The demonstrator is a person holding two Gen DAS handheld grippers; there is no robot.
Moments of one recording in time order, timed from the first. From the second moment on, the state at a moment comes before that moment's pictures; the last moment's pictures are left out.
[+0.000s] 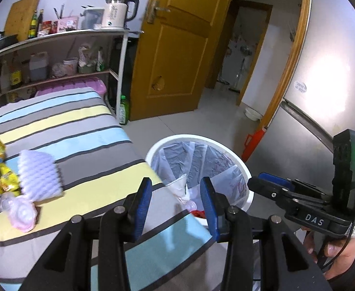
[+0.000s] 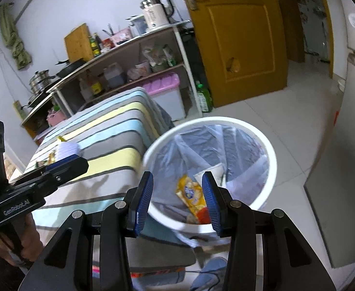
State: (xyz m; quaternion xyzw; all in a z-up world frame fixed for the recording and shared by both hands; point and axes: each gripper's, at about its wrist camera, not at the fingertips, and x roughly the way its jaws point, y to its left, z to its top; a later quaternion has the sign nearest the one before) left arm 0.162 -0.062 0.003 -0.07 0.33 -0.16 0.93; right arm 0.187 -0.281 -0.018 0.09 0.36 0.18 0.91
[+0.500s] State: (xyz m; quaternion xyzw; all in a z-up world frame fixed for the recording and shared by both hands) left arm 0.111 -0.011 0.014 -0.08 0.30 -0.10 0.95; right arm 0.148 -0.224 0.003 0.05 0.34 0.24 0.91
